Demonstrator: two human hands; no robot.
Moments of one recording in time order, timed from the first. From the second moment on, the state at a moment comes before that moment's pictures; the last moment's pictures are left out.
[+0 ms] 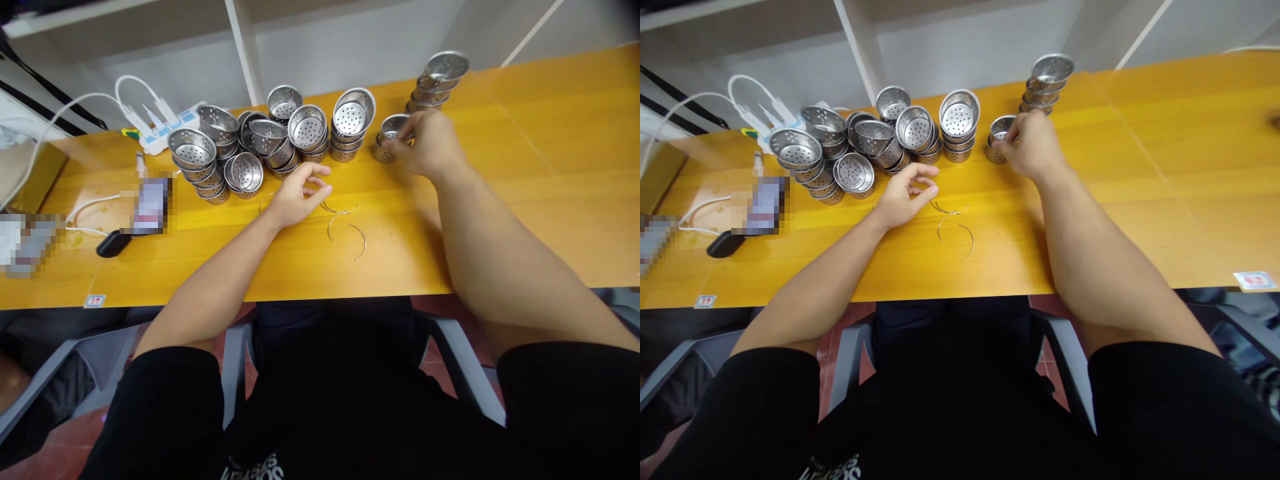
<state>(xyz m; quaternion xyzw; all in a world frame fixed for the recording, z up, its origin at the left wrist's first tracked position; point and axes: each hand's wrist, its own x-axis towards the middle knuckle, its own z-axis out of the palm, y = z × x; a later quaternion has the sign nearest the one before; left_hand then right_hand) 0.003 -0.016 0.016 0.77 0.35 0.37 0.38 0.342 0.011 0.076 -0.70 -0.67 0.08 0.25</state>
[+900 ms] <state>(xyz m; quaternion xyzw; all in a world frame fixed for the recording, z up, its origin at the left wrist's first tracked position) -0.003 0.003 -0.003 0.77 0.34 0.45 0.29 0.291 -0.055 0.104 -0.43 -0.80 0.20 0.36</state>
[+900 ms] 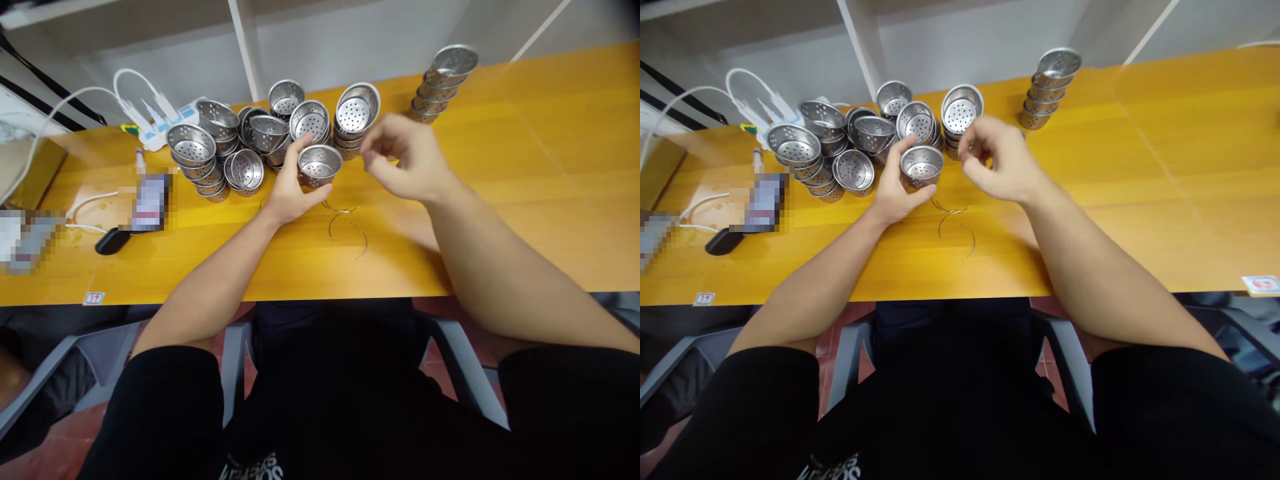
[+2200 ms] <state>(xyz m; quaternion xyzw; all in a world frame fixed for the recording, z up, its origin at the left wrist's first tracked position) -0.015 0.049 -0.046 0.83 0.27 0.44 0.22 0.291 -0.048 0.093 -0.37 -0.90 0.24 0.03</state>
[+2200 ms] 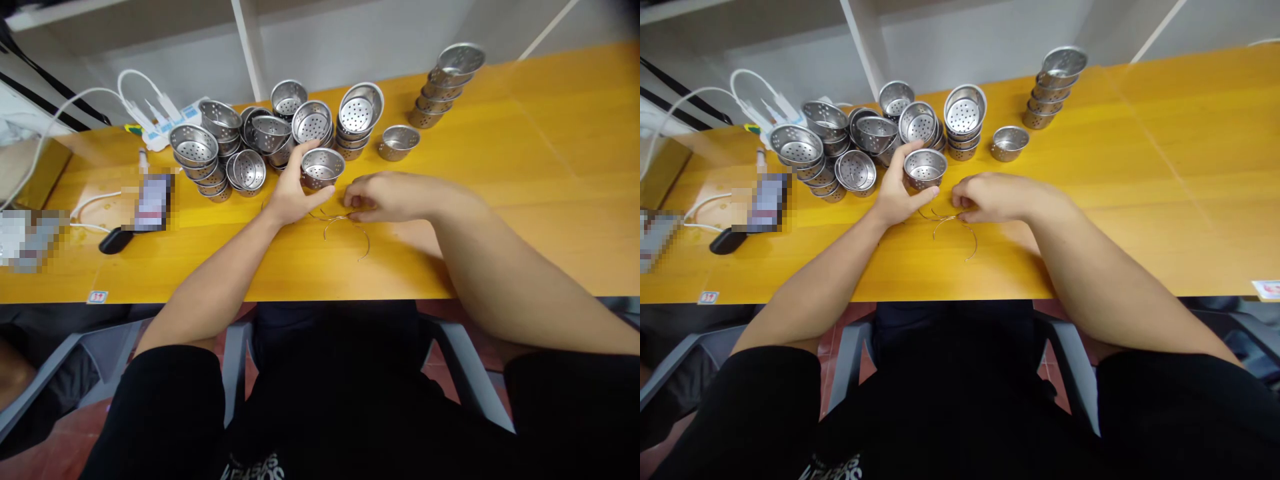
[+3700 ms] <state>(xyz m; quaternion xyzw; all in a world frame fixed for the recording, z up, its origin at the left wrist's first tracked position) -0.014 0.045 -0.036 0.81 0.26 0.48 0.23 0.292 -0.042 0.093 -0.40 -0.82 0.34 0.21</state>
